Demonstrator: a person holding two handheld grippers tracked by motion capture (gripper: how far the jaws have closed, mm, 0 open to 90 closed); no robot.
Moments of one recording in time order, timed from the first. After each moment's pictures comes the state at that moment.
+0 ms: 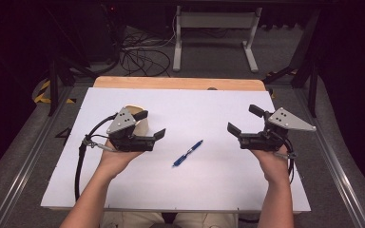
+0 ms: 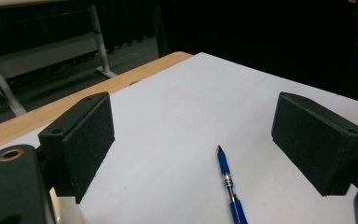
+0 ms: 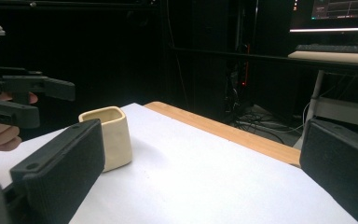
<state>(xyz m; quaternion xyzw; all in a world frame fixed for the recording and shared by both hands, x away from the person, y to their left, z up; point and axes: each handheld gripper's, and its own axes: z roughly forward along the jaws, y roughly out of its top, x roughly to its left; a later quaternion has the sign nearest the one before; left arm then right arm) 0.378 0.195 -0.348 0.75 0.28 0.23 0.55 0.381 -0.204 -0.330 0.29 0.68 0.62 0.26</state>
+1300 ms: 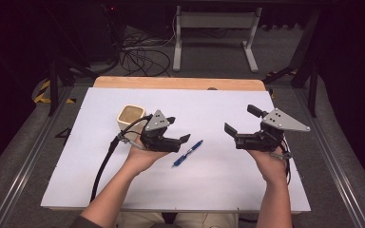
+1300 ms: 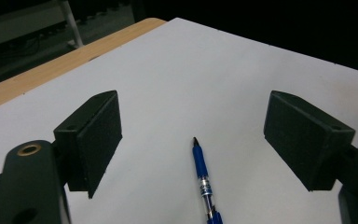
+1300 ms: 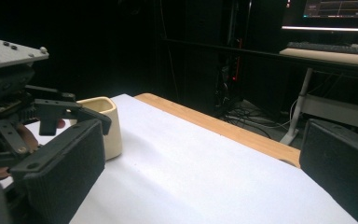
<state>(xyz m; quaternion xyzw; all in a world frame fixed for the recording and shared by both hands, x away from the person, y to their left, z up) 0.406 0.127 -0.376 0.80 0.26 0.19 0.51 0.380 -0.194 -0.331 0.29 0.69 0.60 0.29</state>
